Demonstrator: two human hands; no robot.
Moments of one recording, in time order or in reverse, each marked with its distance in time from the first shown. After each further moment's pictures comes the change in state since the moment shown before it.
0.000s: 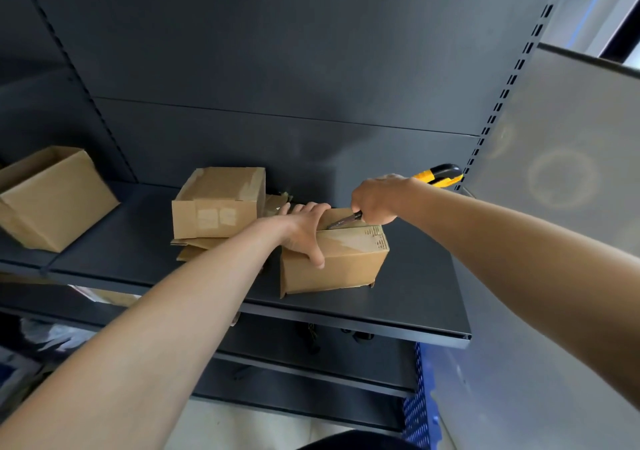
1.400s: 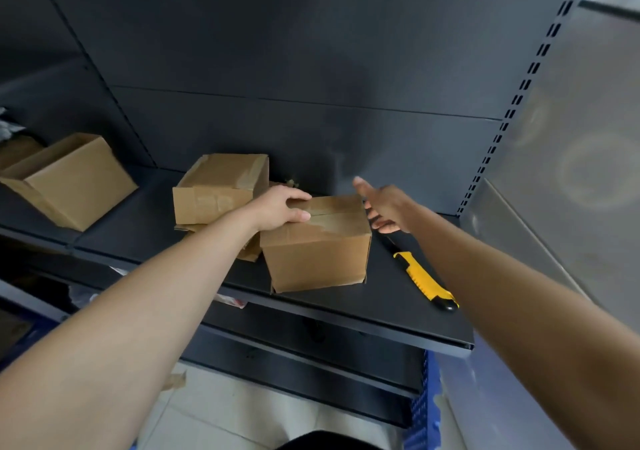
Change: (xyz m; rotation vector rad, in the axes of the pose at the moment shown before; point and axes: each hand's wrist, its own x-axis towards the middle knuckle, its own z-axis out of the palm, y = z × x) left_hand -0.001 -0.004 -0.007 -0.539 0.238 -0.169; right_hand 0.068 0.041 0.088 1.459 0.078 0.308
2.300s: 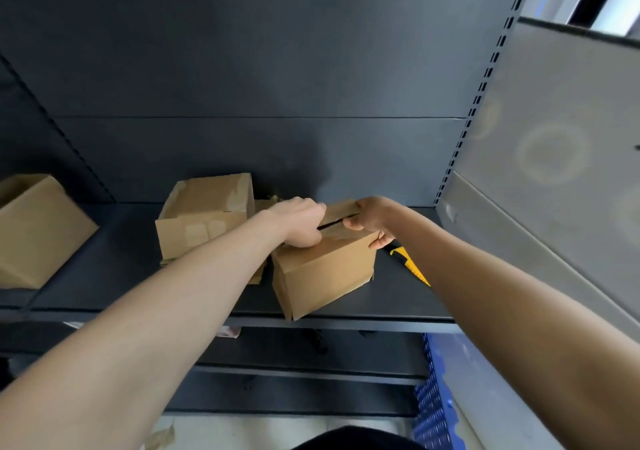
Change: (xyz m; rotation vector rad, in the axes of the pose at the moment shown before) left_hand 0.010 0.014 -0.006 0.783 -0.148 0.365; right_hand -0.039 -0.028 0.036 -0.136 0.026 0.134
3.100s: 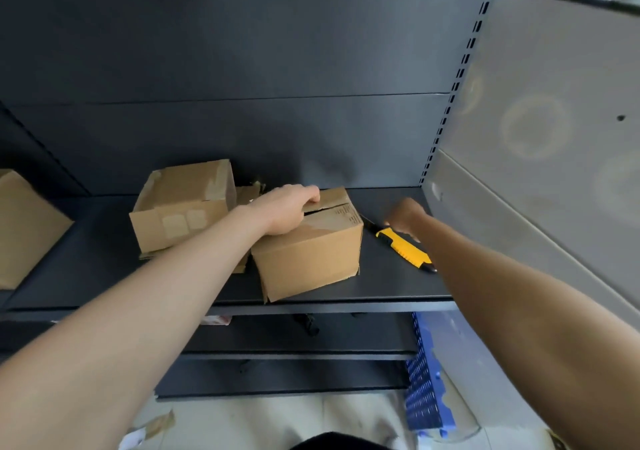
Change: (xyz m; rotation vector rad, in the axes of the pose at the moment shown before) left_hand -0.001 0.009 0.005 -0.288 0.044 0.009; right_hand 0.032 0.091 -0.017 -0.120 0.228 0.132
